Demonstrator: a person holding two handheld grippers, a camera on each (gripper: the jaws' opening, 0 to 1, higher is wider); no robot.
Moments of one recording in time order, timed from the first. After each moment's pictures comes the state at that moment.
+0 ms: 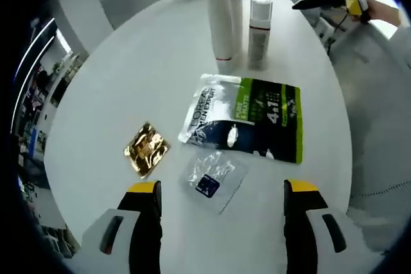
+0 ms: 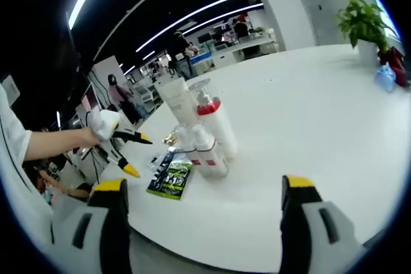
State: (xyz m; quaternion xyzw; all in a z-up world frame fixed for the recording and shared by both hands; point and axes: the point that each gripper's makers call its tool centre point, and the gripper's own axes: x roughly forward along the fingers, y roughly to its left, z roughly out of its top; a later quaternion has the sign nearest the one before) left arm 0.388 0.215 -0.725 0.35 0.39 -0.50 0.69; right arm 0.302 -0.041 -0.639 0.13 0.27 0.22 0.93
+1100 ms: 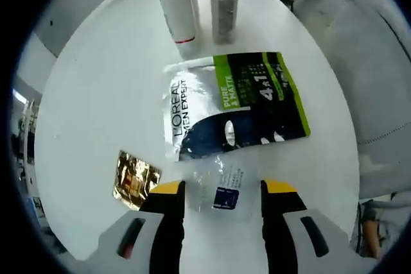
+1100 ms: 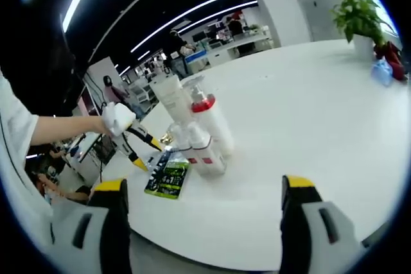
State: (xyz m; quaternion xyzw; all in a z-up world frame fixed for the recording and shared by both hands) left arm 0.400 0.206 -0.749 0.44 0.40 -0.59 0.55; right arm 0.303 -0.042 -0.646 0.14 0.28 0.21 0.93
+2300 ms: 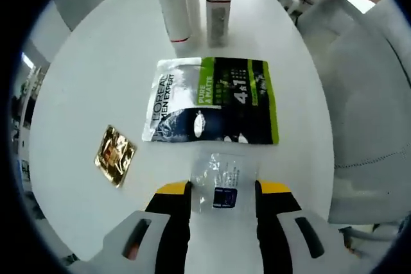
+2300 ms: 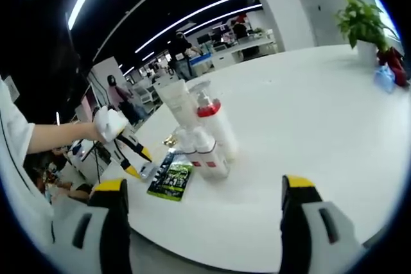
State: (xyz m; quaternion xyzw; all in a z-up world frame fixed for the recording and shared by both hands) left arm 0.355 0.216 -0.737 0.37 0.45 -0.55 0.59; right arm 0.302 -0.040 -0.636 0.13 0.27 0.22 0.93
